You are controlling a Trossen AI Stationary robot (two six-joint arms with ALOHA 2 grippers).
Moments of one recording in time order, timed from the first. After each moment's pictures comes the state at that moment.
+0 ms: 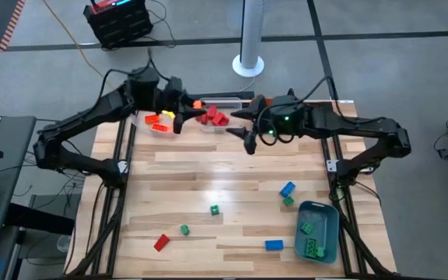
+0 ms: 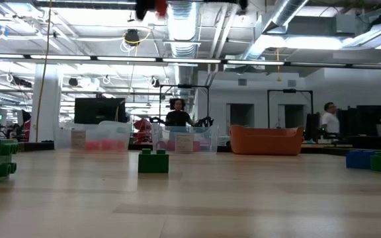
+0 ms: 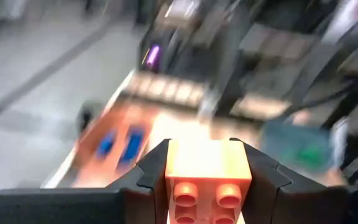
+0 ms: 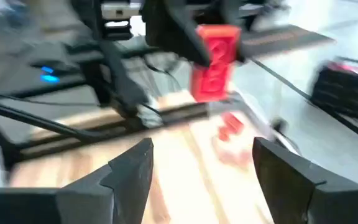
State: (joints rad) left arm 0.49 1.23 1.36 -0.37 0.35 -0.01; right arm -0.10 1.41 1.44 -0.31 0.13 0.14
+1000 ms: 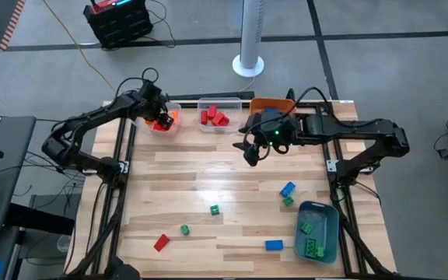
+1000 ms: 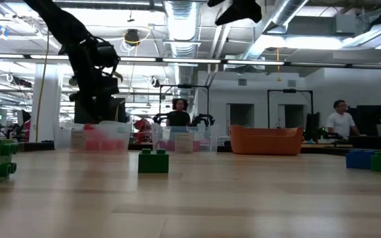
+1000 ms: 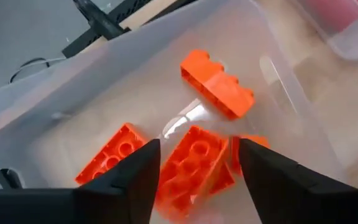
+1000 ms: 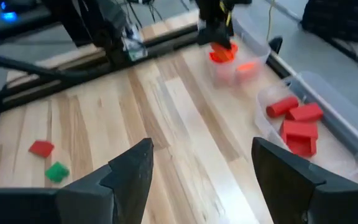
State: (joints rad) left arm 0.96 1.36 0.90 -0.56 -0.07 0.05; right arm -0.03 1.43 1.44 -0.58 0.21 0.30
